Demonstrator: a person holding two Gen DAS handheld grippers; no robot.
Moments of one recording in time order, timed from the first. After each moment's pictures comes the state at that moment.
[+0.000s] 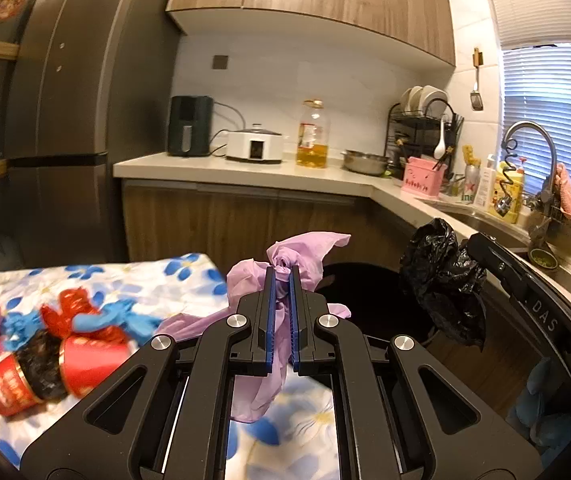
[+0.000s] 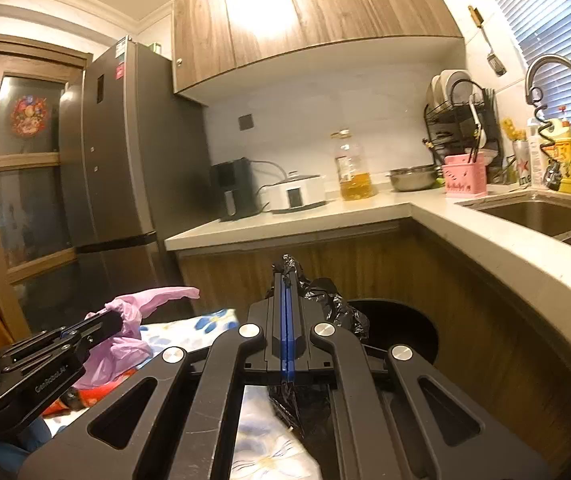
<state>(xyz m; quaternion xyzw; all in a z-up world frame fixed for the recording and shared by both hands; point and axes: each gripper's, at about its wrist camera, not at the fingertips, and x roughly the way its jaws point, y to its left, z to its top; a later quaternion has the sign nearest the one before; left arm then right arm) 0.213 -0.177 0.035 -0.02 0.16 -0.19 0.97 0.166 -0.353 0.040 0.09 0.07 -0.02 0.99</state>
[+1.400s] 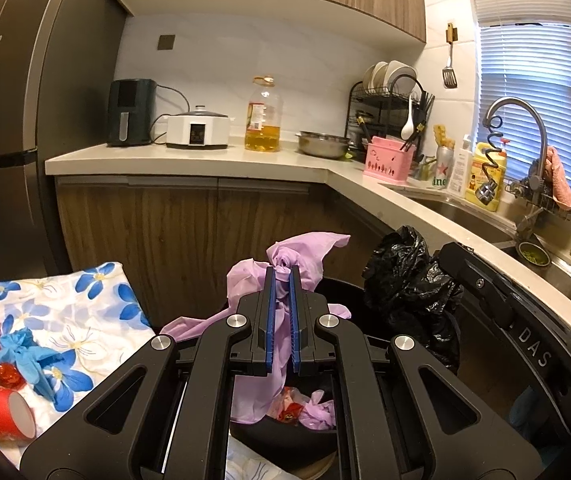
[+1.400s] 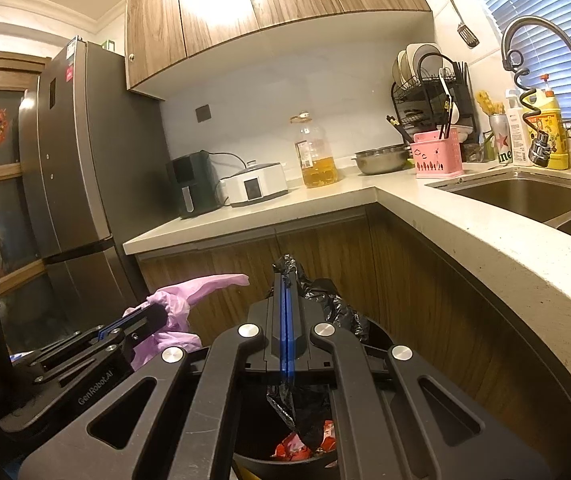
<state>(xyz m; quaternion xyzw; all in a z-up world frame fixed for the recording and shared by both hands) 0.291 -0.280 0.017 -0.01 0.18 -0.26 0.95 0.225 -0.422 0.026 0.13 0.10 -0.06 0.99</state>
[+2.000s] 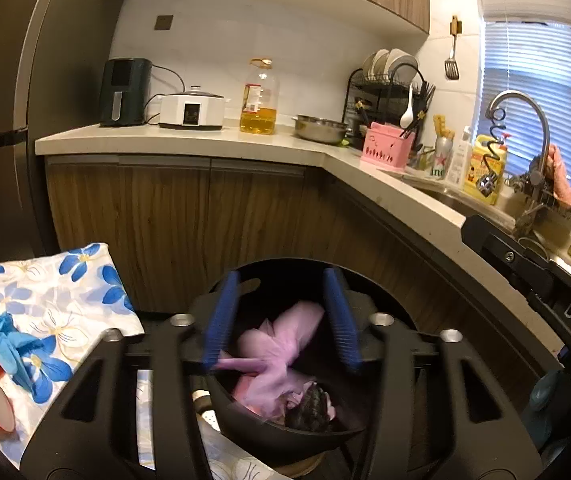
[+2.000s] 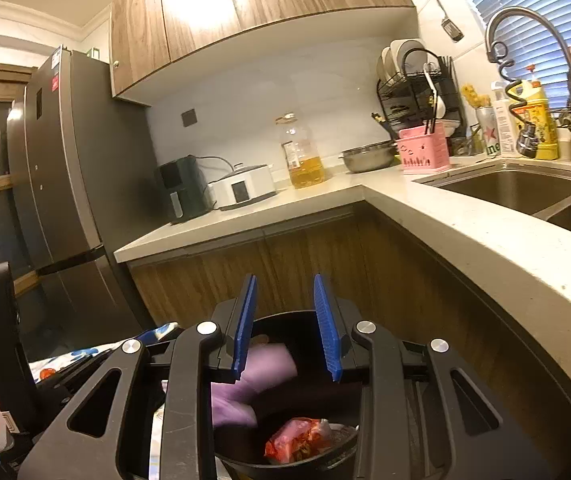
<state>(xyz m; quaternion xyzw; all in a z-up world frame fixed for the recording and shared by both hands) 0.304 -0.286 -0.003 -0.02 0.21 -0.28 0.94 0.219 -0.432 0.027 0.14 0.09 -0.08 0.98</state>
